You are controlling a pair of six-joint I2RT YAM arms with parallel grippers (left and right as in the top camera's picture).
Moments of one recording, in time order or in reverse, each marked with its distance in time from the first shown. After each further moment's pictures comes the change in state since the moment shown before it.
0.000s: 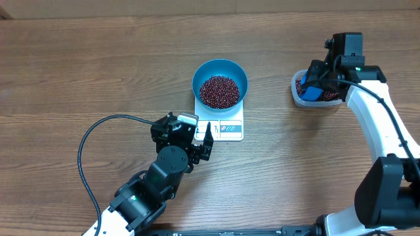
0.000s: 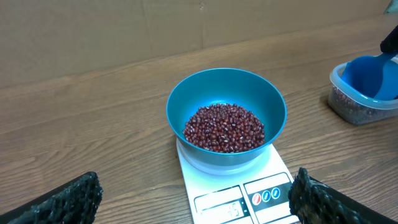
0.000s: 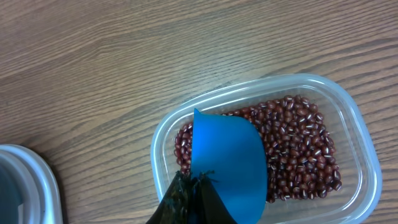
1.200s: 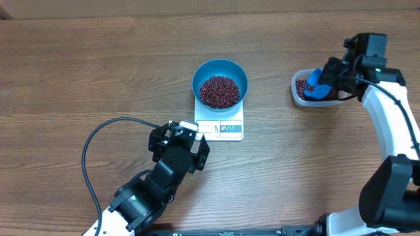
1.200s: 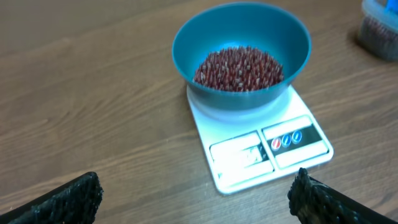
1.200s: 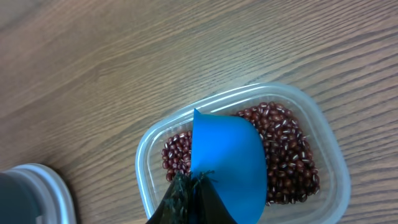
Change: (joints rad) left arm 0.000 0.000 -0.001 -0.212 0.000 -0.003; right arm -0.125 -0.008 0.000 0.019 -0.129 0.023
